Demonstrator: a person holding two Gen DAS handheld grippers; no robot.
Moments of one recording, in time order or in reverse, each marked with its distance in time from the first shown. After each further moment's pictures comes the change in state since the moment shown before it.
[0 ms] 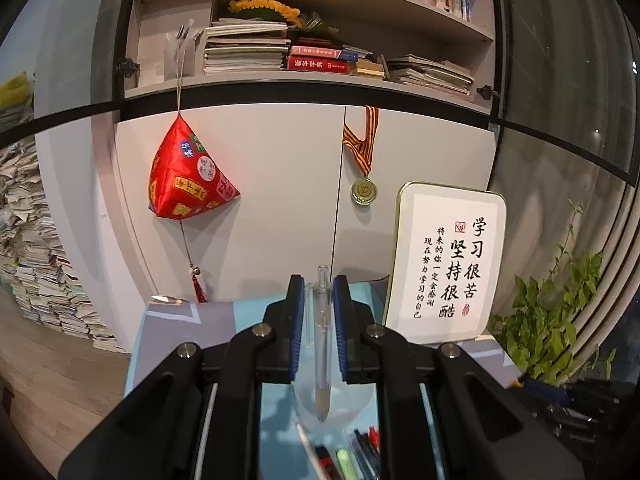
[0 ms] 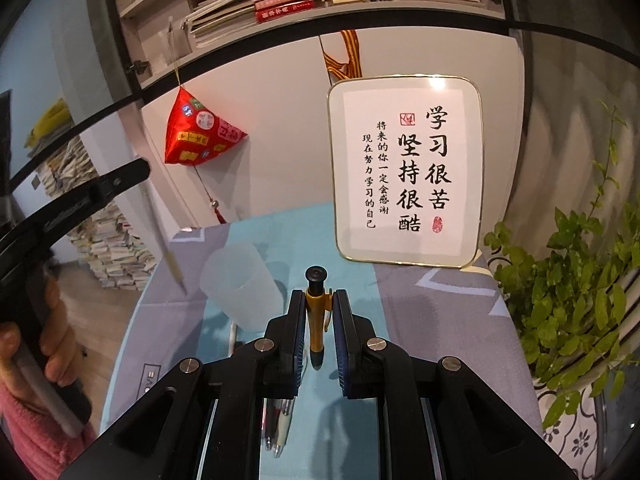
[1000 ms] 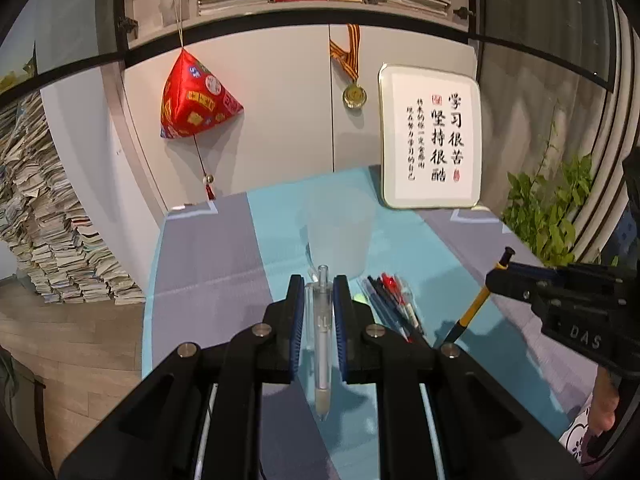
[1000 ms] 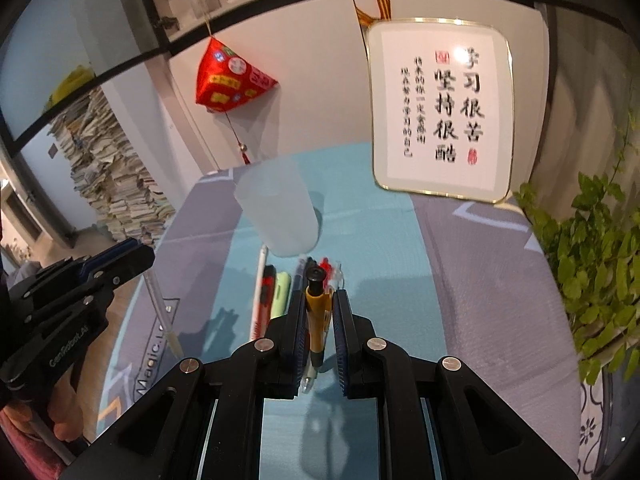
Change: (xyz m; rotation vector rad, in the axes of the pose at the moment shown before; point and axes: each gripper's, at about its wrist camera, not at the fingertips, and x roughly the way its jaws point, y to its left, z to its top) left arm -0.064 0.001 -0.100 0.114 0.224 0.018; right arm -0.008 0.025 -0.057 -0.044 0.098 0.074
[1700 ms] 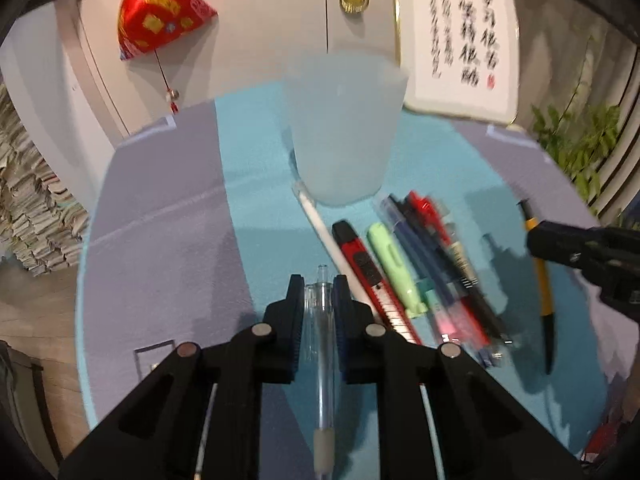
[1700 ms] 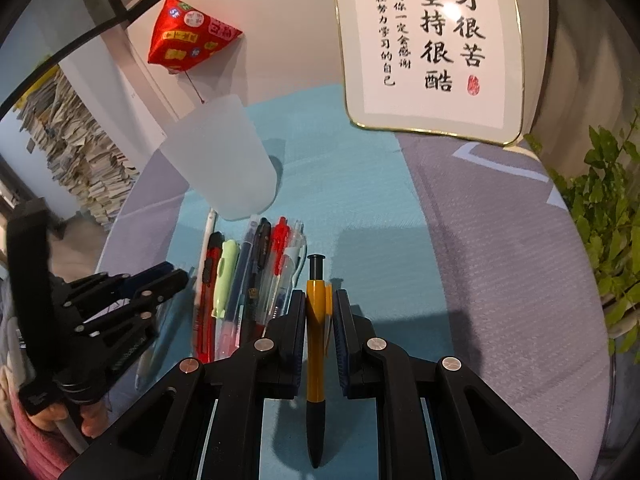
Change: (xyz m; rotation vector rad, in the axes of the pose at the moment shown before) left arm 0.098 0.001 -0.040 0.014 0.246 -0.021; right arm 0.070 -0.035 -0.013 0.075 0.168 -0.021
